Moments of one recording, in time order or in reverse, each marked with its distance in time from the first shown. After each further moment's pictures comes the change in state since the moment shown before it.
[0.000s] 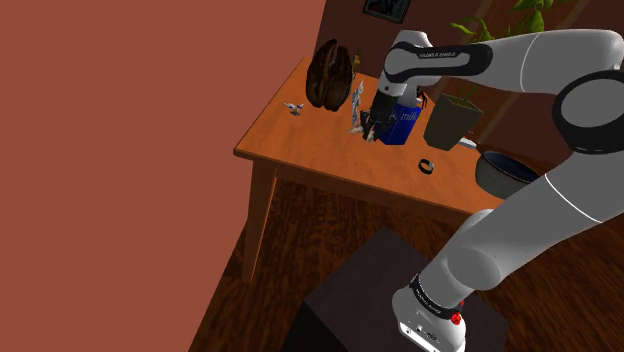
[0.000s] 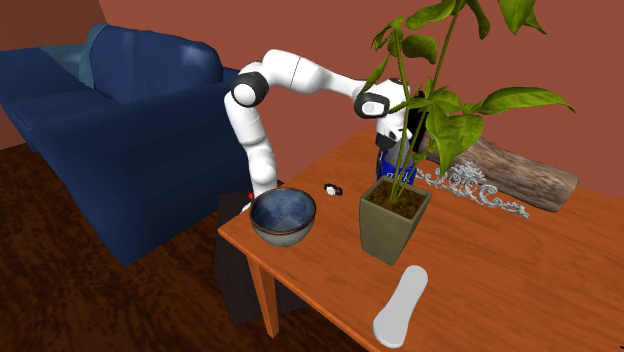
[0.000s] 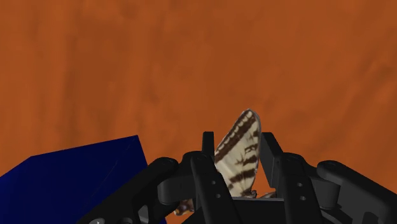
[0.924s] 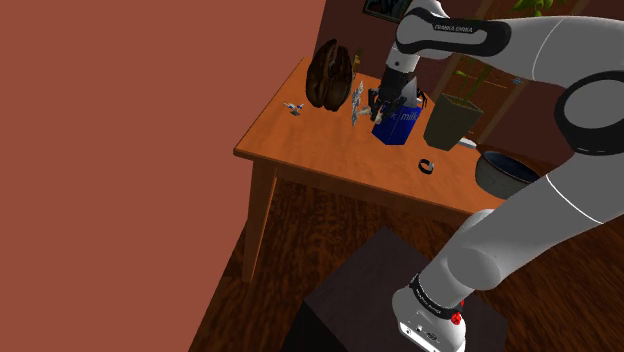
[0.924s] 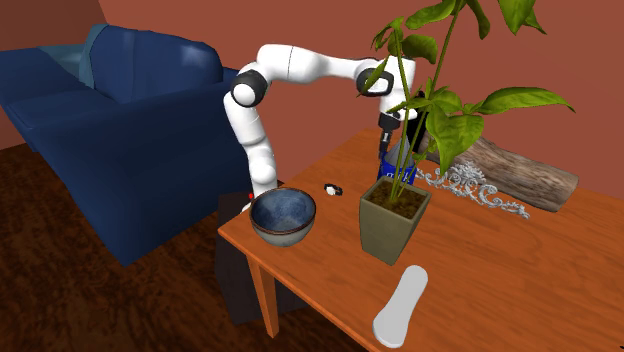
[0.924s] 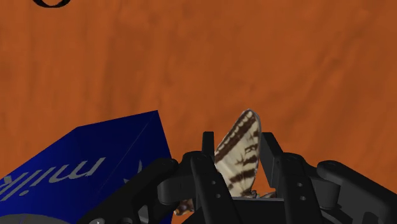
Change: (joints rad) arm 0.005 -0.009 0.010 0.180 0.003 -0.189 0.001
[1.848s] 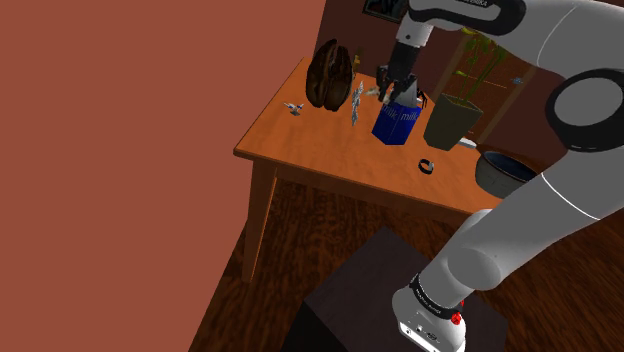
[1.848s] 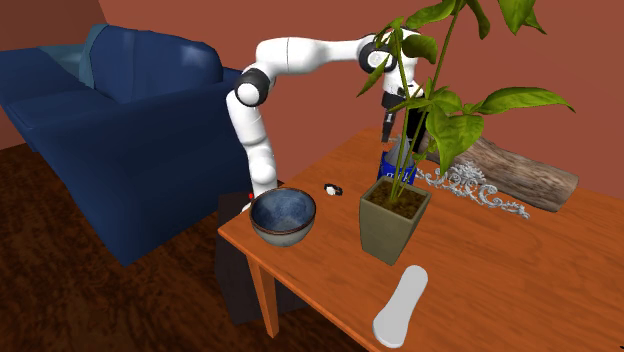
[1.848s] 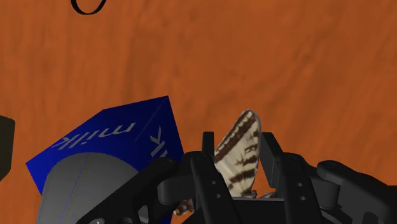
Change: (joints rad) arm 0.005 0.038 0.002 0.221 0.013 -0.185 -0.009
